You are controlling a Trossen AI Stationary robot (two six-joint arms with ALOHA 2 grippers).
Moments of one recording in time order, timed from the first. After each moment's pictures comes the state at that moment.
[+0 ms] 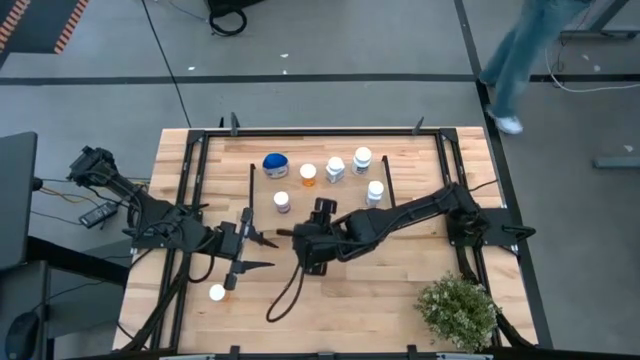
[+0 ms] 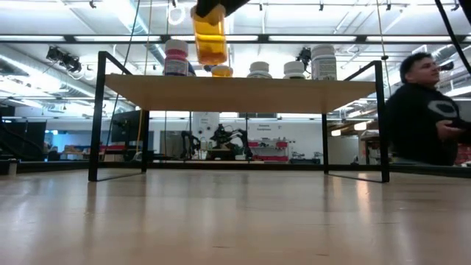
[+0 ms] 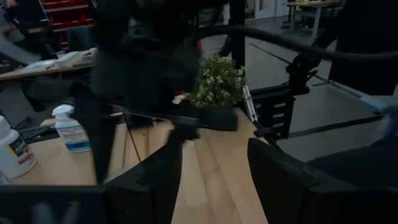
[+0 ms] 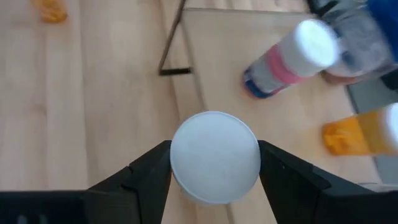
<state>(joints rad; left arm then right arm) -0.58 1.01 0.75 0.13 -0.42 0.04 0.33 2.11 2.16 -1.12 0.53 0.29</state>
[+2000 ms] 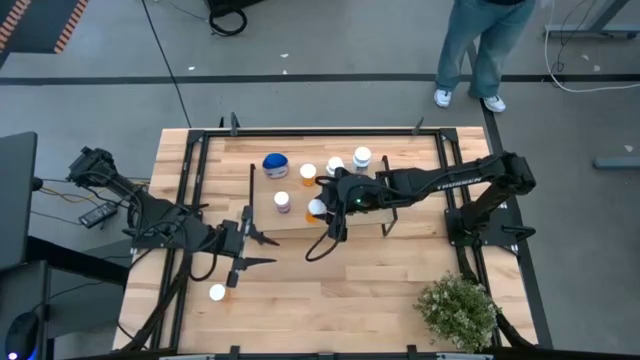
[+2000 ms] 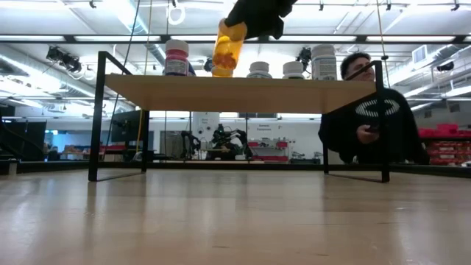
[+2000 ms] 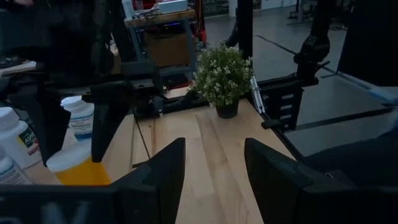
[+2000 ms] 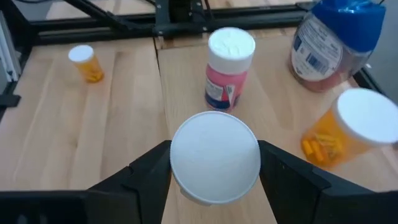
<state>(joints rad) -0.56 1.00 0.75 0.09 -0.43 0.04 0.10 1.61 1.38 -0.42 0.18 0.14</state>
